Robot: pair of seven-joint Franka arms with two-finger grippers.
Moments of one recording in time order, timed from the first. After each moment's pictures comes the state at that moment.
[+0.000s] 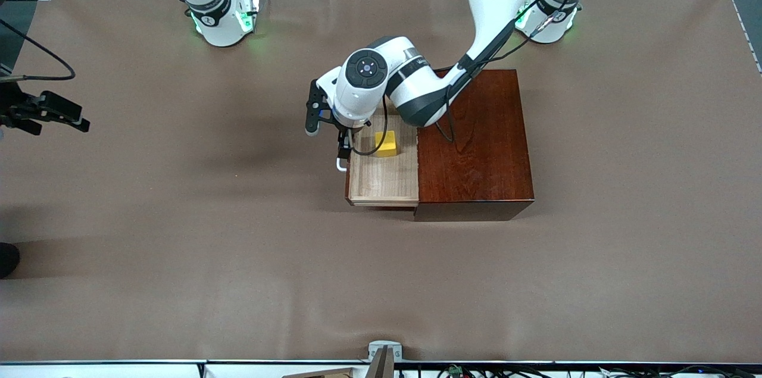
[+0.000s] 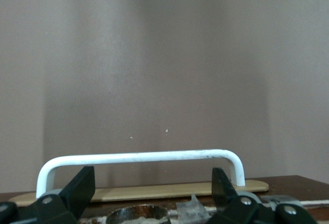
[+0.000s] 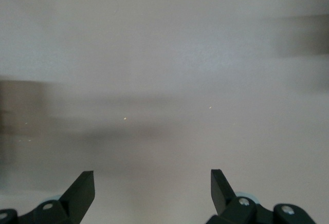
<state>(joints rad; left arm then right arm) -0.57 0.78 -0.45 -1.30 0.10 2.15 0.71 -0.05 0.01 -0.04 -1.63 0.07 1.63 -0.11</state>
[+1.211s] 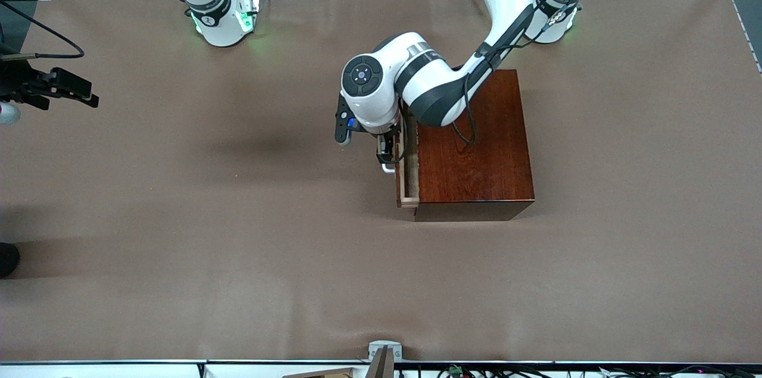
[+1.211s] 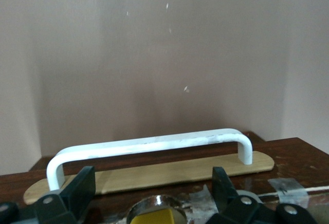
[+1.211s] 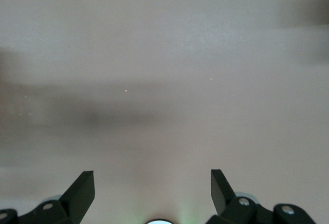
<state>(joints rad) -0.57 0.73 -0.38 -1.26 0.26 1.76 0.70 -0.05 -0.02 -0.03 -1.61 0.04 1.50 -0.09</state>
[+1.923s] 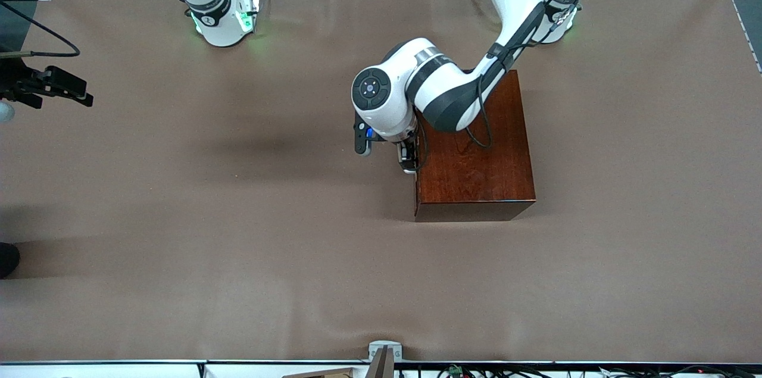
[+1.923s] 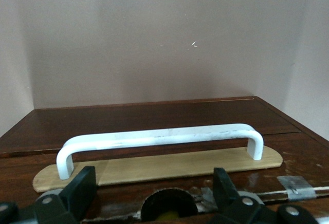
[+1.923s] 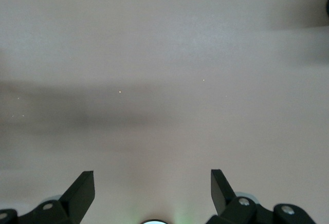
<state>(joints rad) -0.57 0.72 -0.32 -1.26 0.27 1.67 0.68 -0.05 -0.02 -0.03 -1.60 0.01 1.50 -0.09</state>
